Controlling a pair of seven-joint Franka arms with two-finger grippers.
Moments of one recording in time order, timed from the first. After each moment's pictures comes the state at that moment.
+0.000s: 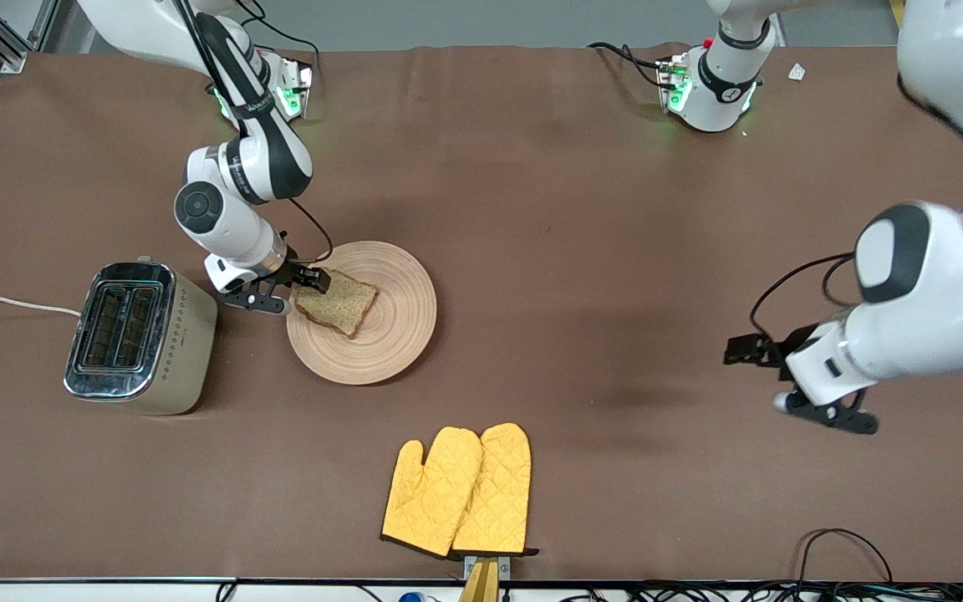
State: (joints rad) left arm 0.15 0.45 -0.36 -1.39 0.03 1.78 0.07; right arm 0.40 0.22 -0.05 -2.36 0.19 2.57 0.40
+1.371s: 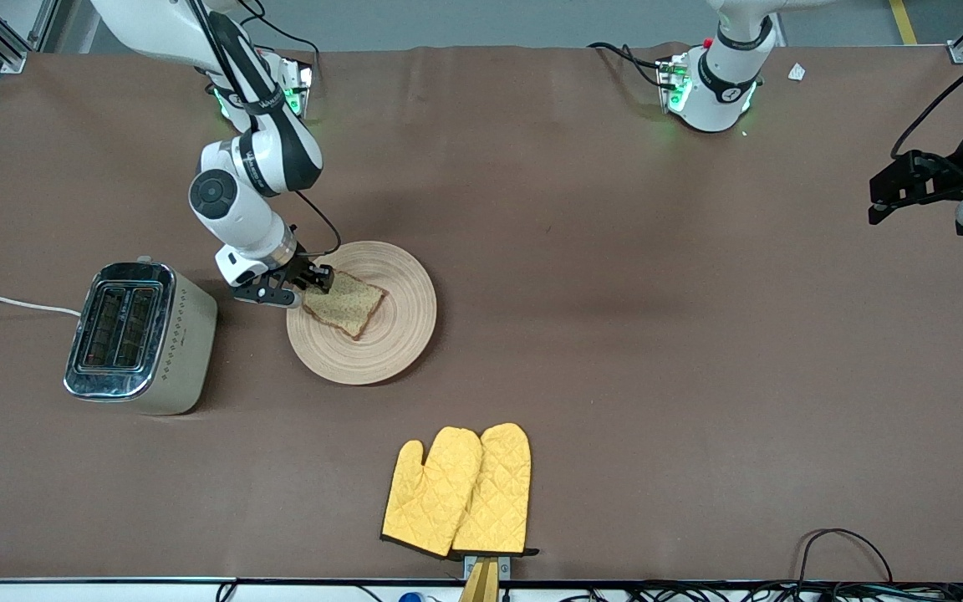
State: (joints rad) left arm 0.03 0.05 -0.13 -1.43 0.05 1.50 0.10; right arm 0.43 0.22 -0.06 -2.41 0.19 2.67 0.39
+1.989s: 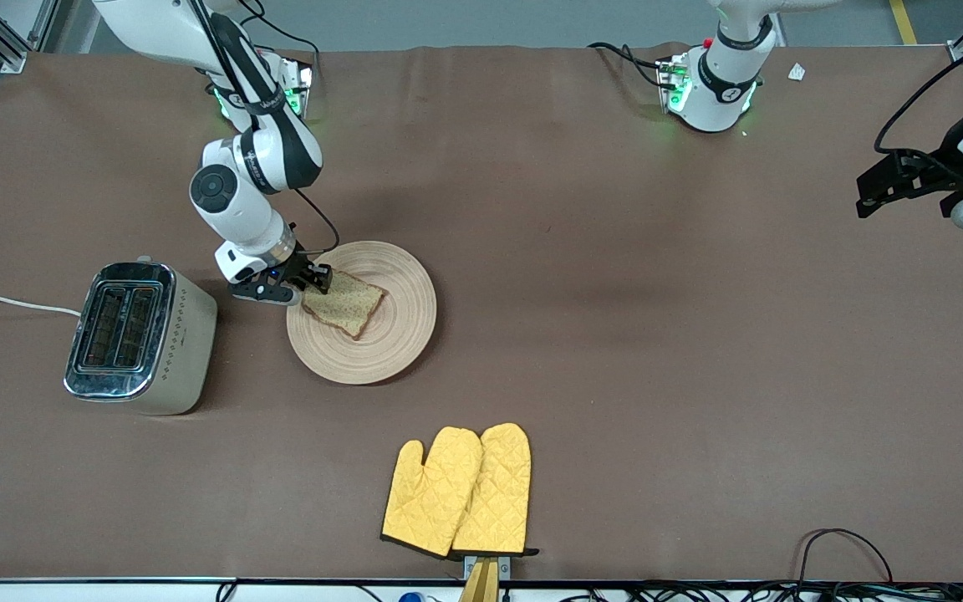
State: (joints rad) left arm 0.00 0.04 -0.12 -1.43 0.05 1.45 -0.07; right arm 0.43 0.22 -0.06 -2.45 0.19 2.73 0.38
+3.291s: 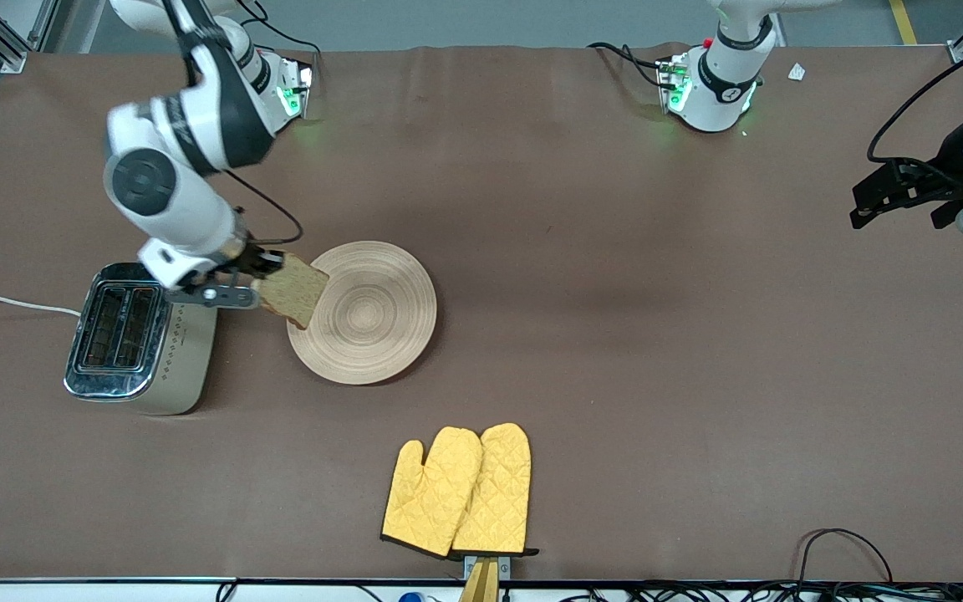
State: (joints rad) left arm 0.01 0.04 -0.12 -1.44 0.01 1.51 -0.08; right arm 0.39 0.08 -0.10 -1.89 -0.11 1.80 0.36
